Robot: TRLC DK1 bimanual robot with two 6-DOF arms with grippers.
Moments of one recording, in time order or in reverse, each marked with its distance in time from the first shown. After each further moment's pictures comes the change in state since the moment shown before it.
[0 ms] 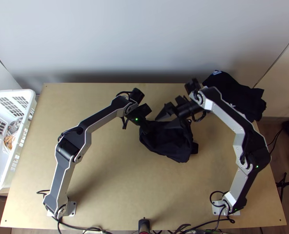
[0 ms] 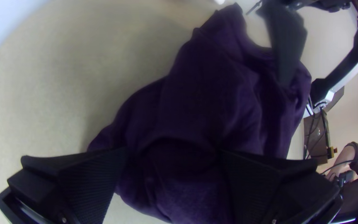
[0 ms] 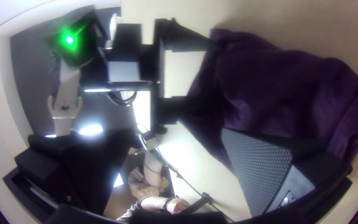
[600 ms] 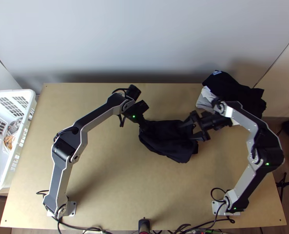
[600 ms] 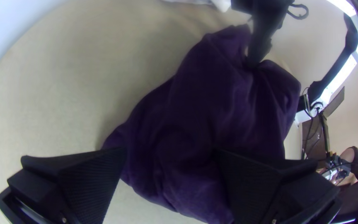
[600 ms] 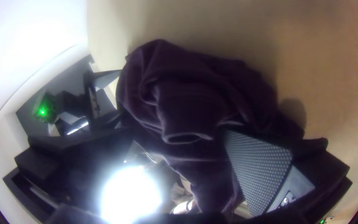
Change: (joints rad) left arm 0.026 -0.037 -0.002 -0.018 0.001 -0.008; right arm -0.302 -0.011 -0.314 -0.029 -0.001 -0.017
